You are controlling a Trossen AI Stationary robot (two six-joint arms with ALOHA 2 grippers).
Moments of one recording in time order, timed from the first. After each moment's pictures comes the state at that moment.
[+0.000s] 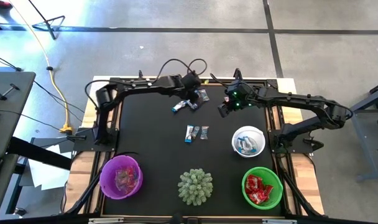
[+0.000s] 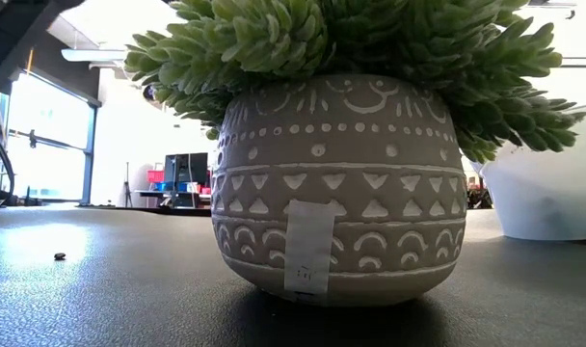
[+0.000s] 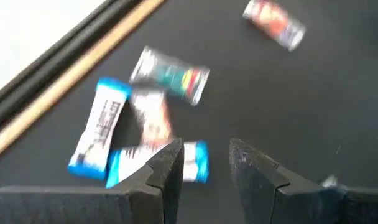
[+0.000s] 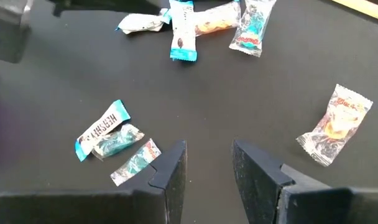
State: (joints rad) left arm 0.40 2.00 1.59 -0.55 -0.08 -0.28; right arm -0.43 1.30 0.90 -0.51 -0.04 0.52
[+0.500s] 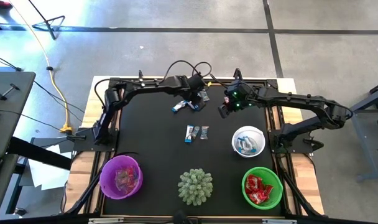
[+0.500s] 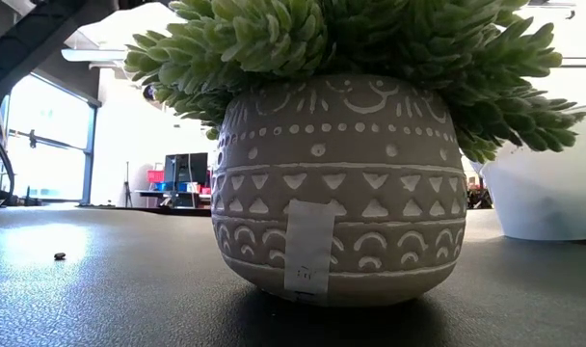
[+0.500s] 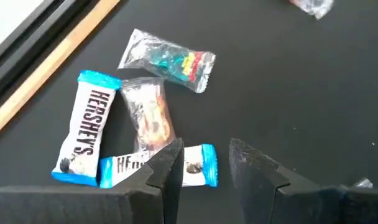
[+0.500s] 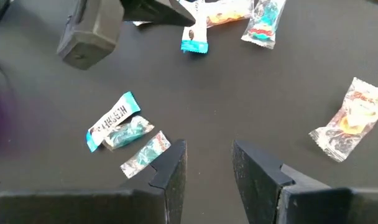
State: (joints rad) left arm 0.41 2.13 1.70 -0.63 -0.07 -0.23; right arm -0.43 1.30 0.90 -0.51 -0.09 0.51
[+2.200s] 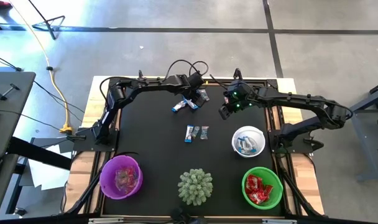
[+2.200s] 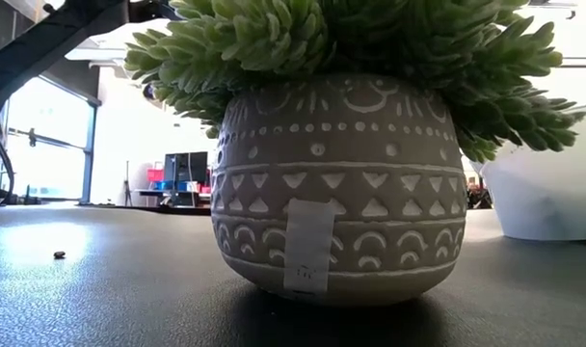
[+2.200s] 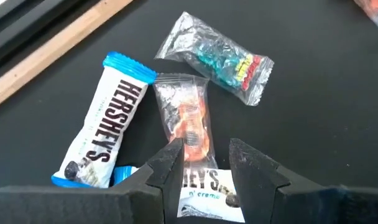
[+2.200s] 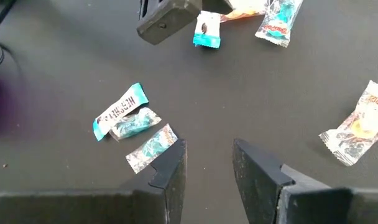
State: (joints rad) left arm 0.46 2.20 1.70 -0.58 -0.06 -0.36; right arm -0.43 1.30 0.90 -0.51 -0.13 0.47
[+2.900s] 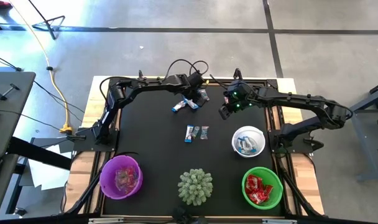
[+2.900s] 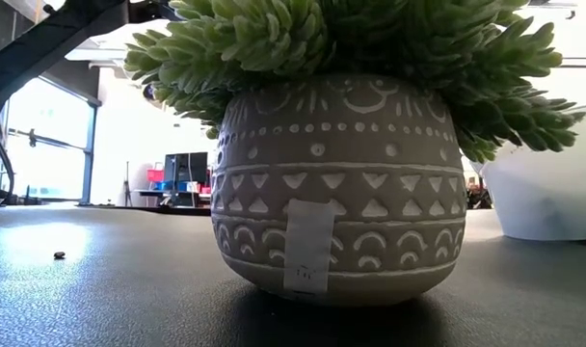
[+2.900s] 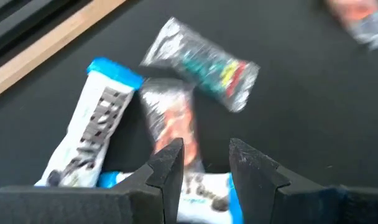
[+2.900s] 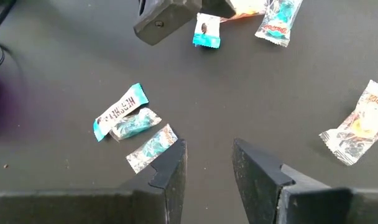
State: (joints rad) left arm 0.46 2.20 1.70 -0.56 -0.01 -0.36; right arm -0.43 1.30 0.90 -0.51 -0.13 0.47
